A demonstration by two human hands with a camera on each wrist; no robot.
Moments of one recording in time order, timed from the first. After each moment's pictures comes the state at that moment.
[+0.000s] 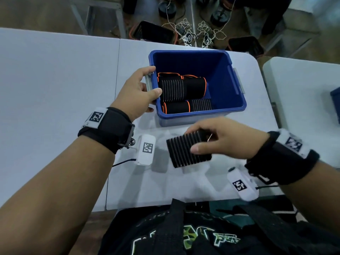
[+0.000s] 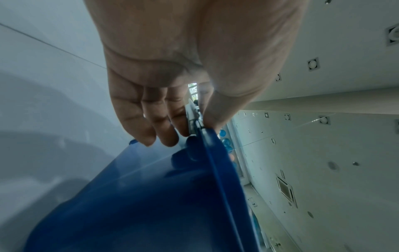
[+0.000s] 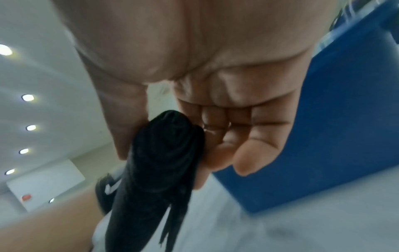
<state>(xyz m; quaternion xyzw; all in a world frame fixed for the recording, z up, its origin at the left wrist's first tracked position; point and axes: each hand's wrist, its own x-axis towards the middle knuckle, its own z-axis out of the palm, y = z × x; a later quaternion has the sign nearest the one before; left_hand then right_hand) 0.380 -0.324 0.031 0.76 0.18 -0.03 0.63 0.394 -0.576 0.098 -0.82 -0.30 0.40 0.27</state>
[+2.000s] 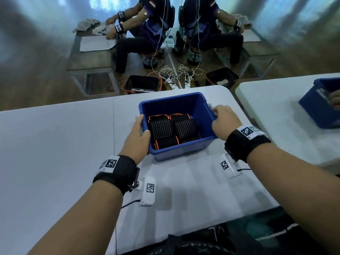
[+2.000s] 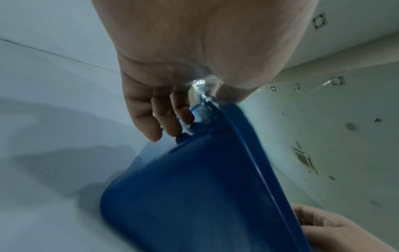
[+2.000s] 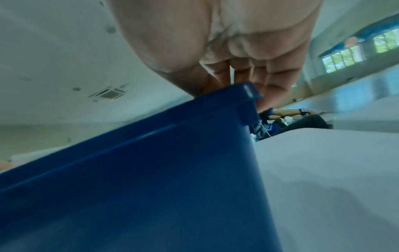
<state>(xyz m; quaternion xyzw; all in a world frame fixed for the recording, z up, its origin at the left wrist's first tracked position) 0.375 -0.345 0.035 0.78 0.17 -0.04 0.60 0.489 -0.610 0.057 -0.98 -0.02 0.07 0.20</state>
